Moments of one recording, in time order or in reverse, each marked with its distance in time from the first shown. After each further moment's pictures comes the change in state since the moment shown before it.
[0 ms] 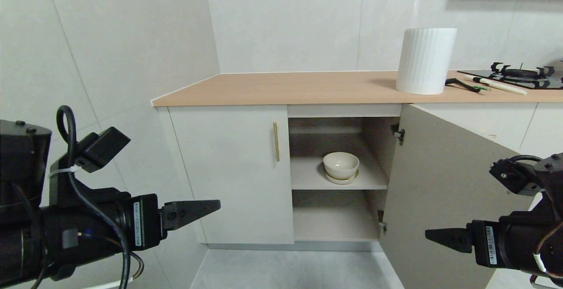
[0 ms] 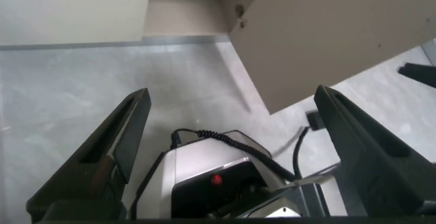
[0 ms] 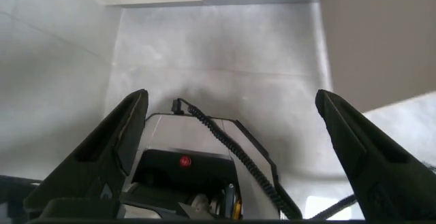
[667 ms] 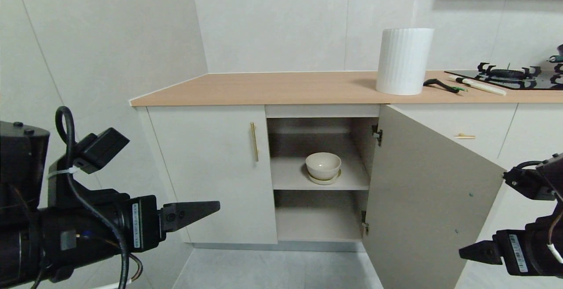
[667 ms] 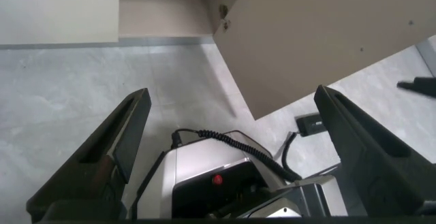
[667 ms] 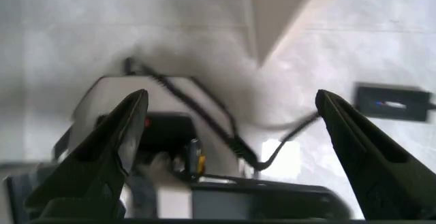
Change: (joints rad) left arm 0.000 -0.001 0.003 0.000 -0.001 0.000; right arm -0.148 0.016 -0.119 0.345 -0.012 -0.107
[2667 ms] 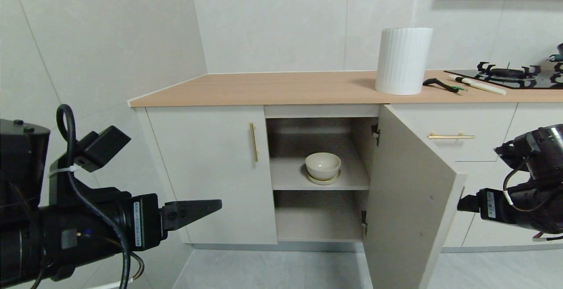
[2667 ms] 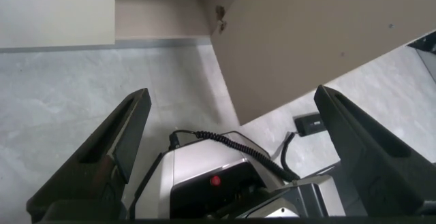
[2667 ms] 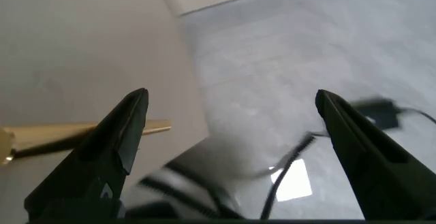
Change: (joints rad) left arm 0.000 0.000 -0.006 -0.003 -0.001 -0.003; right arm -0.236 0.229 0.007 -0.352 -0.016 -0.073
